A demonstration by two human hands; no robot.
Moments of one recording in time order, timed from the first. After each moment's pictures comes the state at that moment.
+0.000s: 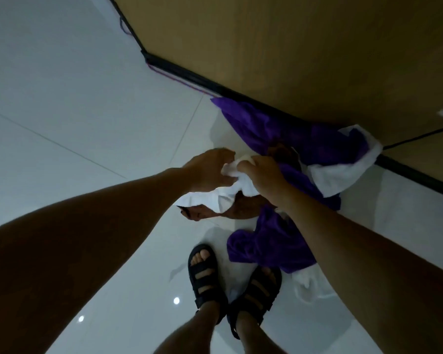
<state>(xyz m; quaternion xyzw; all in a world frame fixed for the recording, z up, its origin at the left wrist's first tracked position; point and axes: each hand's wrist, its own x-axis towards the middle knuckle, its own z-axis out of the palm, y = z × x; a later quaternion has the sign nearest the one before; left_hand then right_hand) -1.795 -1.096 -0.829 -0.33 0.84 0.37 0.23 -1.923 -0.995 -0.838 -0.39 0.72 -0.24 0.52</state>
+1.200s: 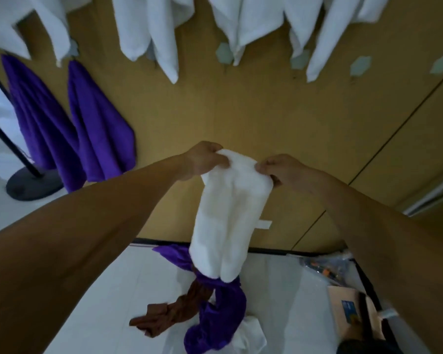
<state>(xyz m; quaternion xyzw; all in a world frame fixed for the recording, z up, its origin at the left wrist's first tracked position) -1.923 -0.989 -0.169 -0.20 0.82 0.53 -0.03 -2.046 -0.801 -0.162 -0.30 0.81 -0.39 0.33</state>
